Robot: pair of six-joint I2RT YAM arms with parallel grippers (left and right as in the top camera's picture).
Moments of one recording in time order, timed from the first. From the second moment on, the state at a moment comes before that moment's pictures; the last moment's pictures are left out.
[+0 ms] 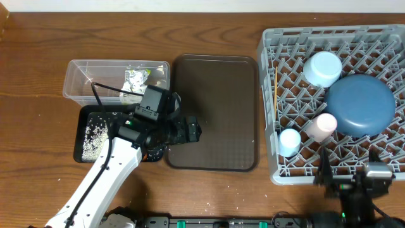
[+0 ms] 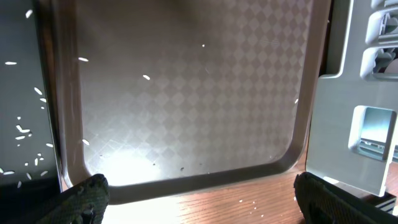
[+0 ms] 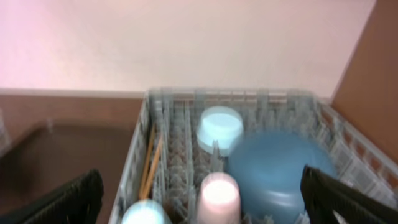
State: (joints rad) left arm -0.37 1.28 0.95 -0.84 0.30 -0.51; right arm 0.06 0.01 0.61 -0.68 0.08 -0.01
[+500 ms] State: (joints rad) left arm -0.37 1.28 0.95 -0.84 0.30 -0.51; right arm 0.06 0.01 0.24 0.13 -0.12 -0.01
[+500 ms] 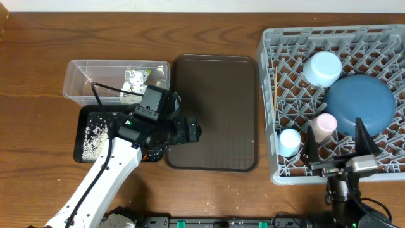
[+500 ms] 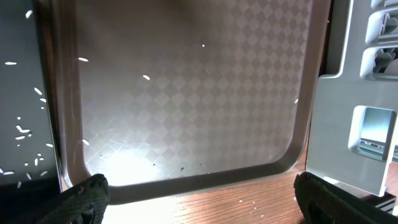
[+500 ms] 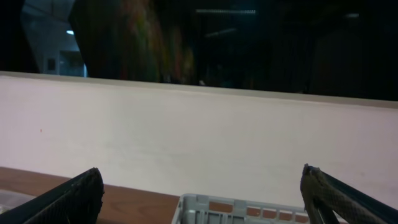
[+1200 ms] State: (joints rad) left arm -0.37 1.28 0.95 -0.84 0.30 -0.51; right arm 0.06 0.01 0.02 0.14 -0.12 0.08
